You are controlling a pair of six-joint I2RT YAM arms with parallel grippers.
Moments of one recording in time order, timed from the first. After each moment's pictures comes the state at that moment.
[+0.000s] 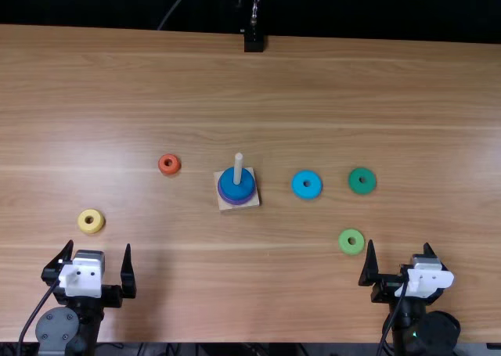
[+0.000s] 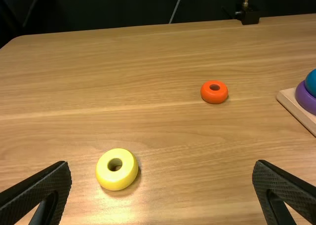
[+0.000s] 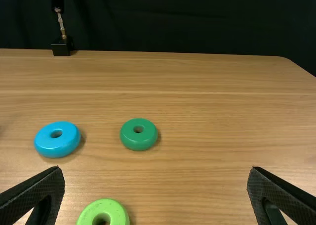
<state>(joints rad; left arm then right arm) -0.02 0.01 0.11 -0.38 0.01 0.04 -0.06 0.01 0.08 -0.26 0.01 -0.08</state>
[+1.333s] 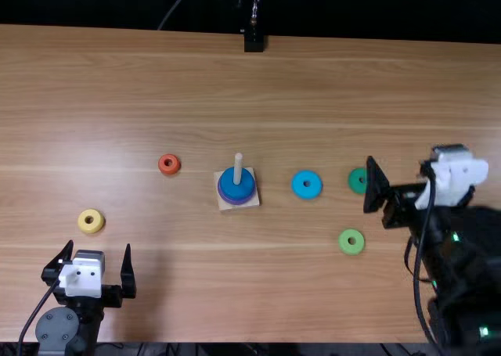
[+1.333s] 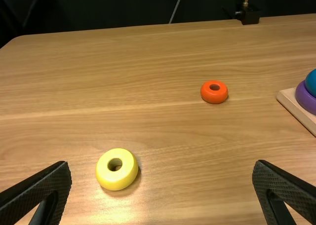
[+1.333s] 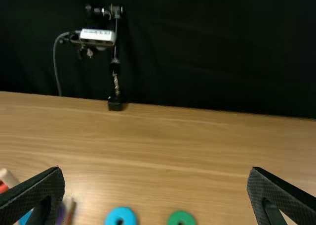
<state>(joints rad) -0.02 0.01 0.11 -0.38 0.01 0.04 0.15 0.95 1.08 -0.42 0.02 0.03</state>
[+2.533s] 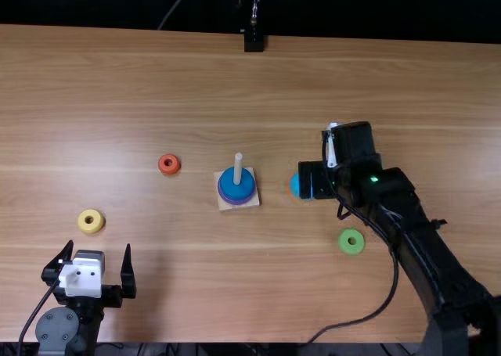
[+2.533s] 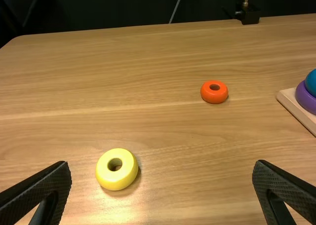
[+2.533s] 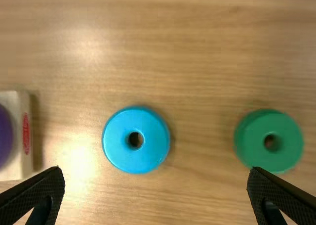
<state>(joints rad) -0.02 0.01 0.11 -0.38 0.01 0.04 0.27 1.69 1.19 -0.58 0.02 0.12</state>
